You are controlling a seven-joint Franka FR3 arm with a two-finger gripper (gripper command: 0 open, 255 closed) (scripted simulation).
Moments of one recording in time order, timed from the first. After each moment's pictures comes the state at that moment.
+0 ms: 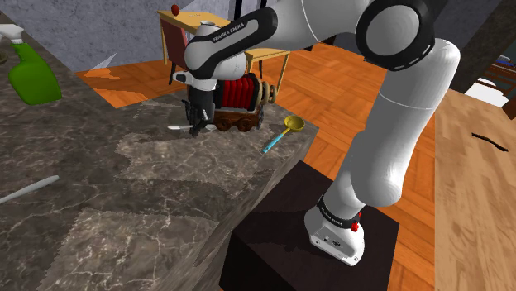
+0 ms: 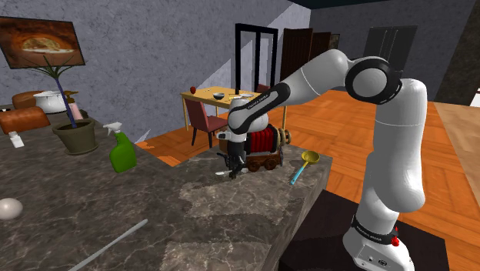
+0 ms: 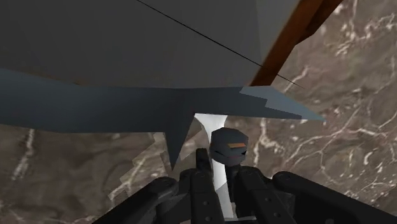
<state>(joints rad) 0.33 0.17 -0.14 -2.11 0.35 2.22 -1.40</state>
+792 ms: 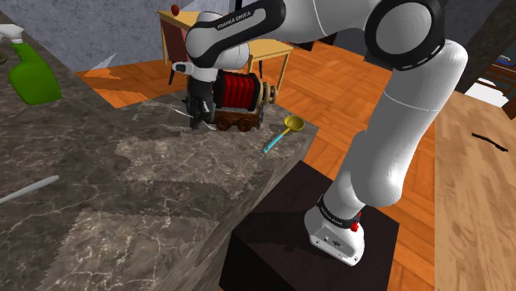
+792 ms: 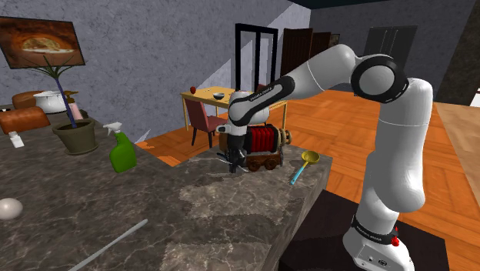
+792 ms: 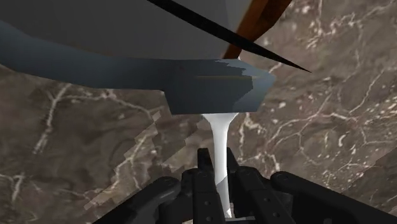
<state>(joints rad) 0.33 0.12 -0.15 -2.09 0.33 2.15 -1.37</state>
